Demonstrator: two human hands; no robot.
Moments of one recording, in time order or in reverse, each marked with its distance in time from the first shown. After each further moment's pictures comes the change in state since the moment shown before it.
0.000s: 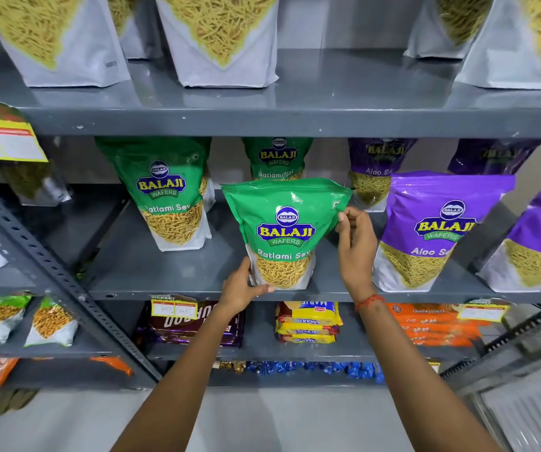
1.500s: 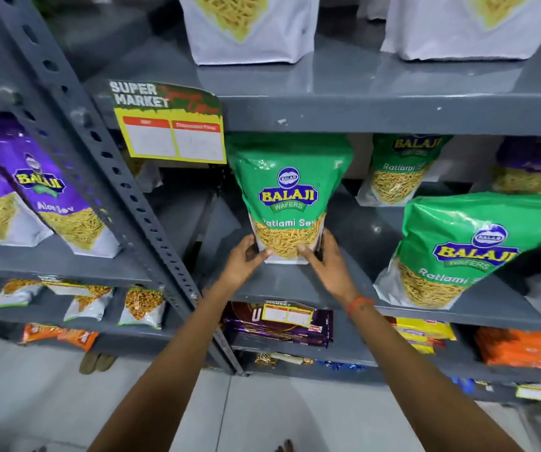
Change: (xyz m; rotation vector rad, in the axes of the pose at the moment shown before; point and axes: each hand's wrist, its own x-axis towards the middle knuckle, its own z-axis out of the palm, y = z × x) left_hand 0.031 -0.108 -0.217 -0.279 0.123 -0.047; right_hand -0.086 -0.006 0.262 0.091 -0.624 0.328
